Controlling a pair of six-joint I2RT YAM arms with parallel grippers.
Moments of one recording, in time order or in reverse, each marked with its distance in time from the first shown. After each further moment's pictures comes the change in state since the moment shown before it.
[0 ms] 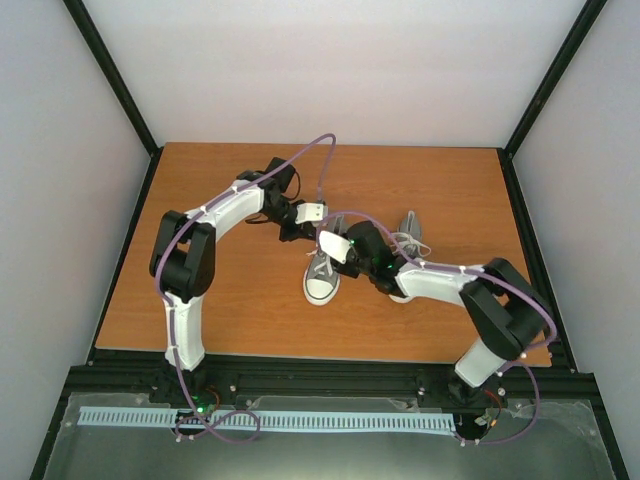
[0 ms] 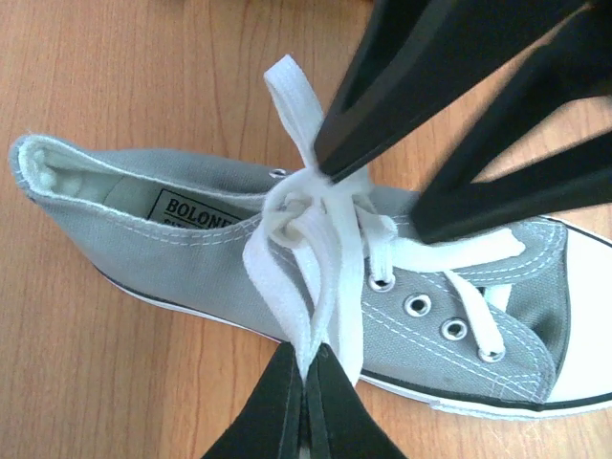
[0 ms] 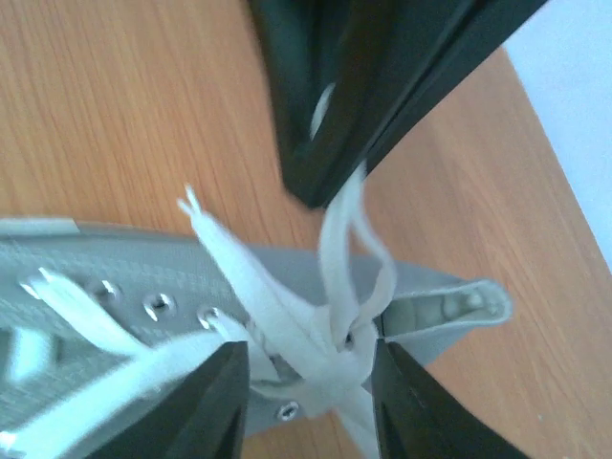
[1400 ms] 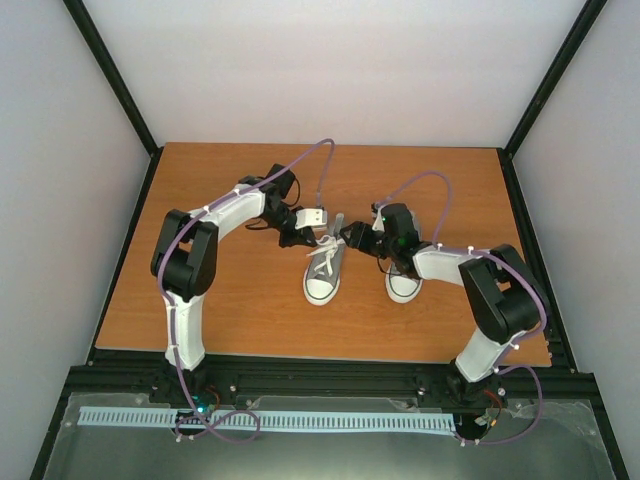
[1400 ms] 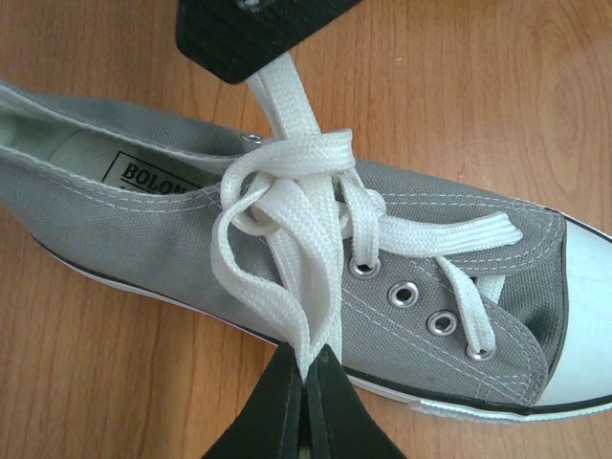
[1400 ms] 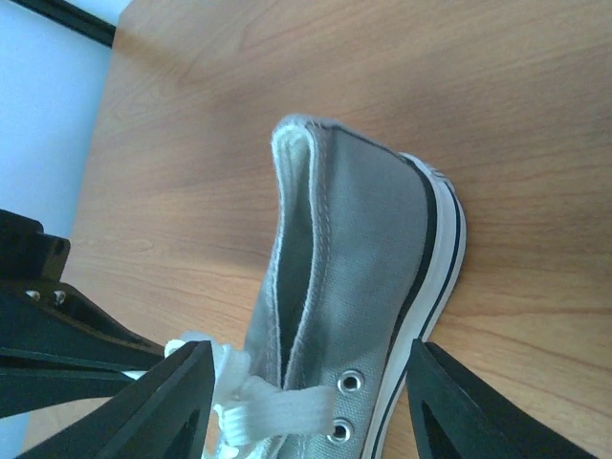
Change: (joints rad) left arm -0.006 0.017 -0.047 0.023 0.000 -0.055; right arm -0.275 0.028 0.001 0.072 -0.443 1.426
